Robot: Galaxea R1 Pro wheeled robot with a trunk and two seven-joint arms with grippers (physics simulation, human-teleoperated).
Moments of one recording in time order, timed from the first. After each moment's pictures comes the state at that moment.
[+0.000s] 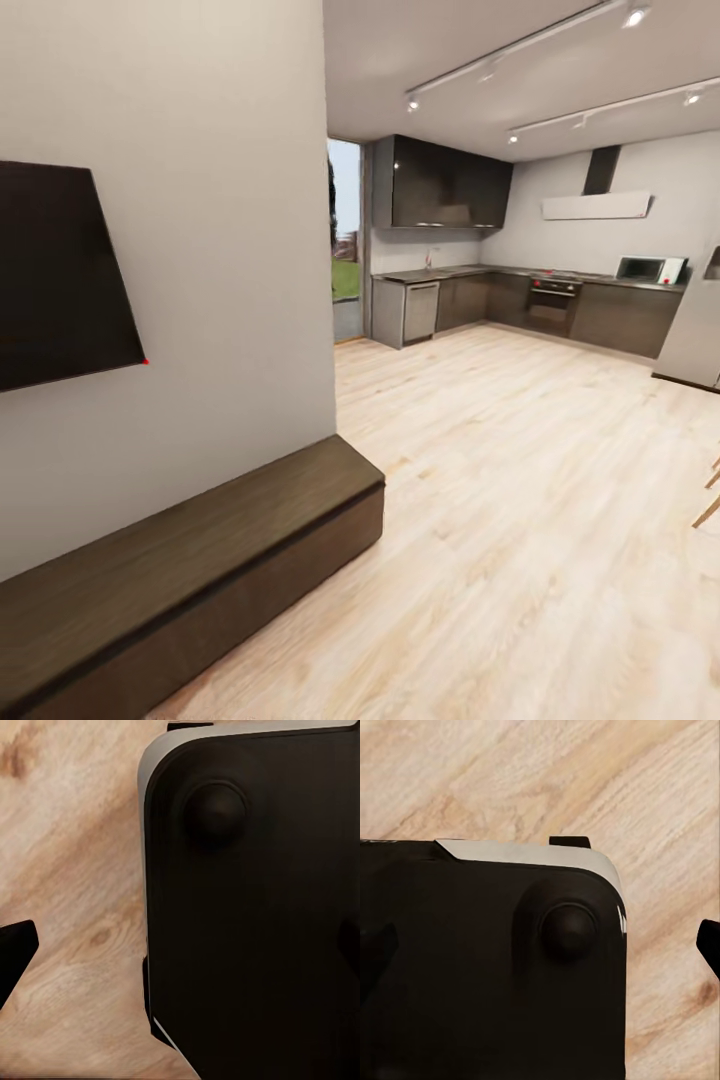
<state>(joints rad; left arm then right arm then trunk) 0.01 0.03 0.00 -0.06 0.00 0.01 0.00 -0.03 0.01 0.00 0.01 0.00 -0.27 -0.01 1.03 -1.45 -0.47</state>
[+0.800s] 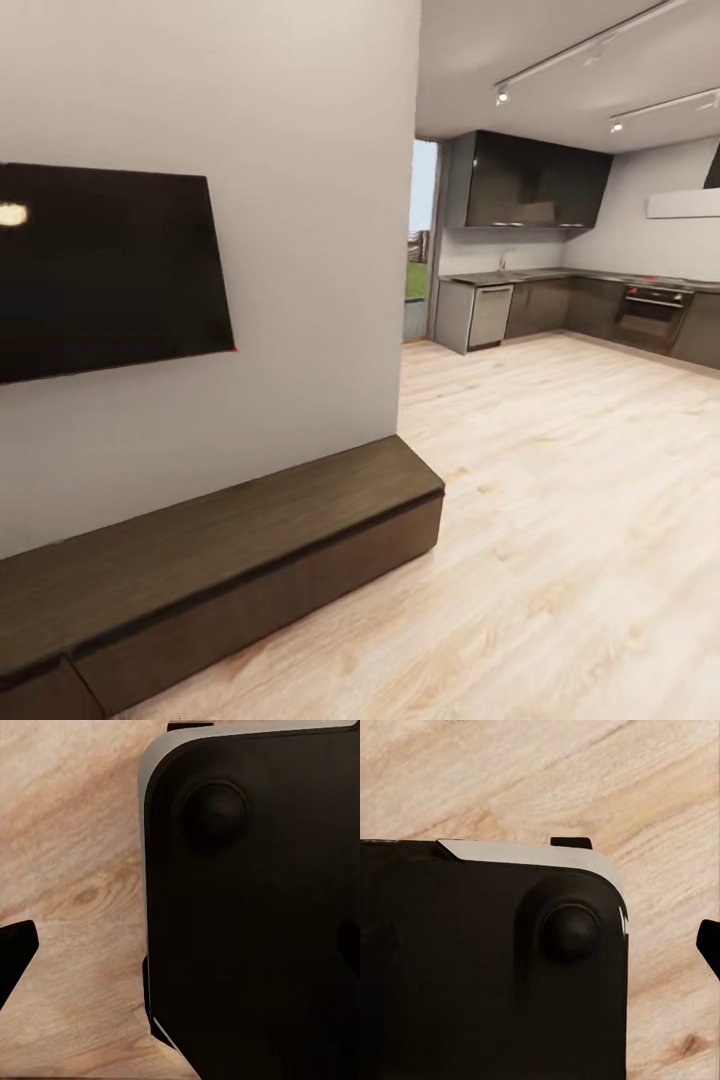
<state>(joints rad) 0.01 0.03 0.00 -0.06 0.00 0.01 0.00 -0.03 0.02 0.00 0.01 0.01 -0.28 -0.01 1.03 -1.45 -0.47</state>
